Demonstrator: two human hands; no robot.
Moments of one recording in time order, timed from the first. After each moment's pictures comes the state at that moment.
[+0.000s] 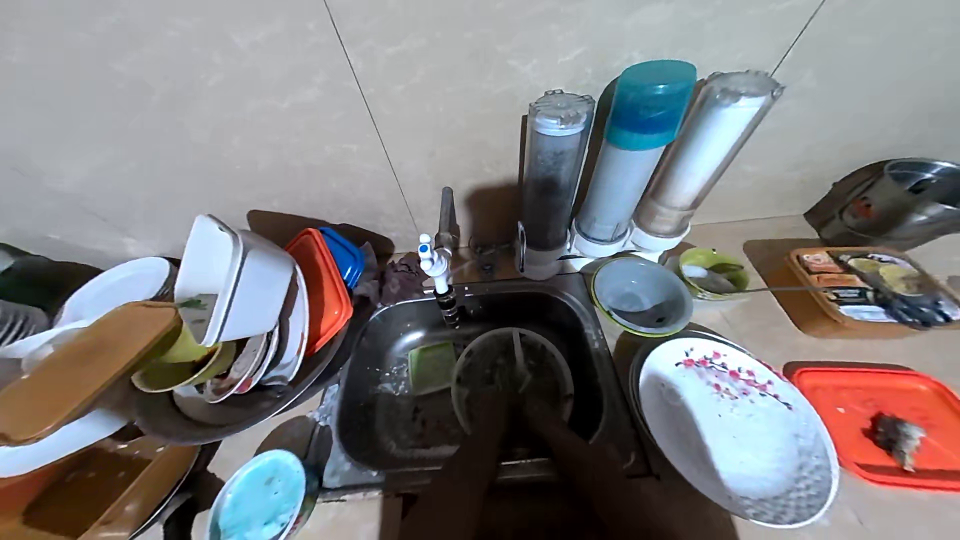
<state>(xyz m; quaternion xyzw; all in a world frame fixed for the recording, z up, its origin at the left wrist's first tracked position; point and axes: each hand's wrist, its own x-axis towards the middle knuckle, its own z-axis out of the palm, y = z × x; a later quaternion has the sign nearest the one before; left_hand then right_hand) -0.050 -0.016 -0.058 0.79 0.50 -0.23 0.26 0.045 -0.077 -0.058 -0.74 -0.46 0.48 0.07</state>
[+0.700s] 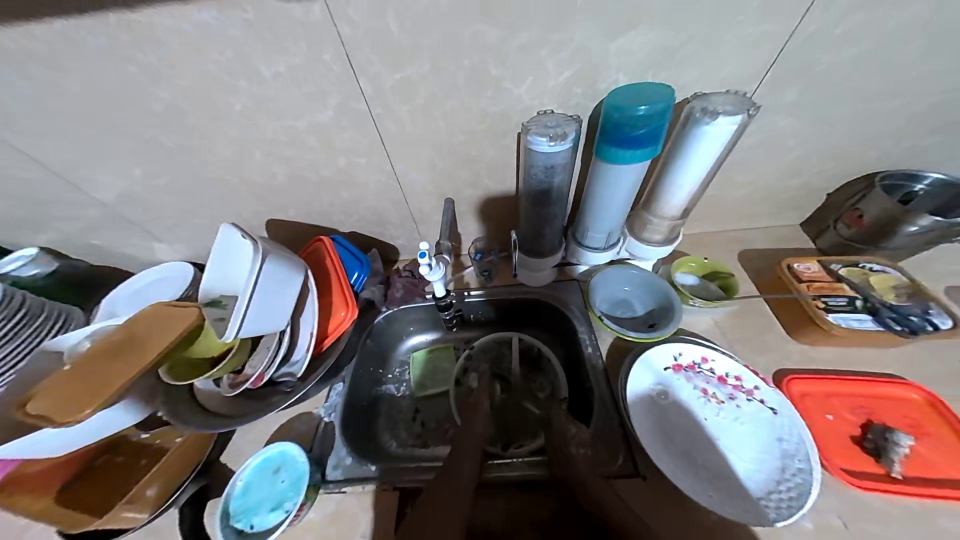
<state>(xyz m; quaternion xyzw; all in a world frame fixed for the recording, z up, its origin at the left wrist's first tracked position) -0.061 -0.021 -0.047 0.45 0.54 0.35 0.62 0.049 -0.151 -0.008 -0.80 -0.45 0.32 0.22</state>
